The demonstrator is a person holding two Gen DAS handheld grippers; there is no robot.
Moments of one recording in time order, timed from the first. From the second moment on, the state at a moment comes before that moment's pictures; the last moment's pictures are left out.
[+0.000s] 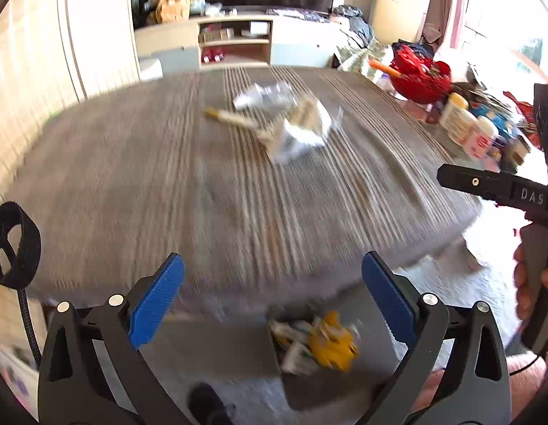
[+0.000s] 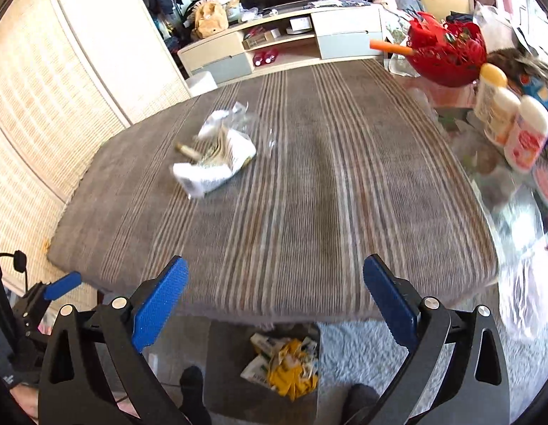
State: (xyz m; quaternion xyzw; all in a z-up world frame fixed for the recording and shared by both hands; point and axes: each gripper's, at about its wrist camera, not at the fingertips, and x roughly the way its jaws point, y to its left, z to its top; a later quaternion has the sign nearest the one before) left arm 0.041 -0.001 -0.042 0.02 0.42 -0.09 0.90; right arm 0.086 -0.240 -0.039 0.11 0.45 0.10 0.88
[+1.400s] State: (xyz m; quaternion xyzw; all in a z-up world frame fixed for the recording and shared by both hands) left arm 0.218 -0.033 -0.102 -0.01 0.45 -0.15 0.88; right arm 0.303 -0.163 -0.091 0.11 0.50 0.23 0.83
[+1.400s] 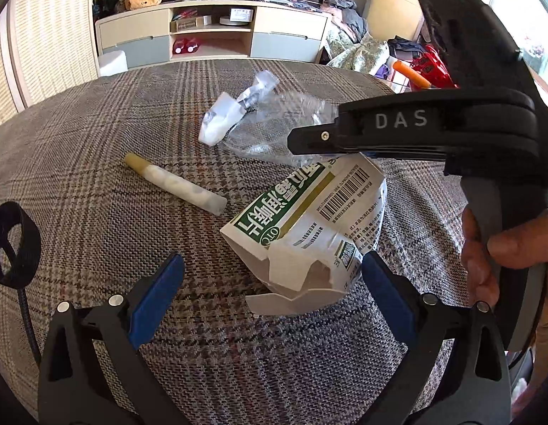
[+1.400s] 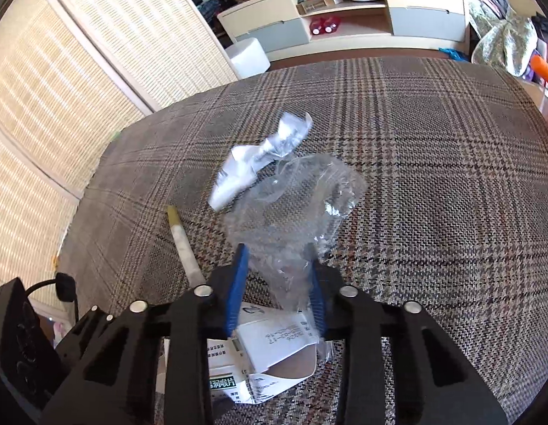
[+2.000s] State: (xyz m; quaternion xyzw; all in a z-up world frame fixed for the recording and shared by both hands) left arm 0.203 -0.041 -0.099 0.00 0.44 -0.20 0.88; right arm 0.263 -0.192 -0.087 0.11 0.50 0.23 0.83
